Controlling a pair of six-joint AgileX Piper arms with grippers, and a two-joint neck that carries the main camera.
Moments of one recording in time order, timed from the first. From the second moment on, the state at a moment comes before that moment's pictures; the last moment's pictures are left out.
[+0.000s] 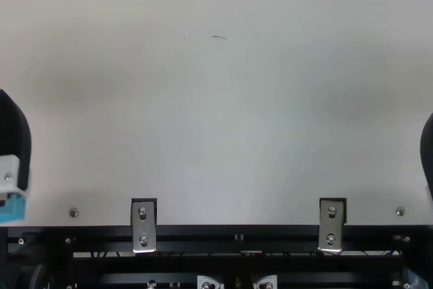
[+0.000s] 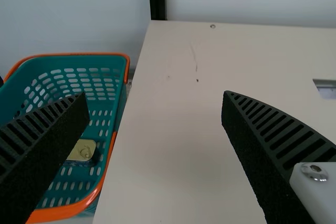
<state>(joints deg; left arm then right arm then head) -1.9 17.6 -22.0 6.4 35.9 -8.5 -4.0 13.5 -20.2 5.1 38.2 -6.5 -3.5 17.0</state>
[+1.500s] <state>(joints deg) 10.8 80.6 -56.2 26.9 42.2 -55.1 -4.0 13.5 -20.2 5.1 38.2 -6.5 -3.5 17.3</state>
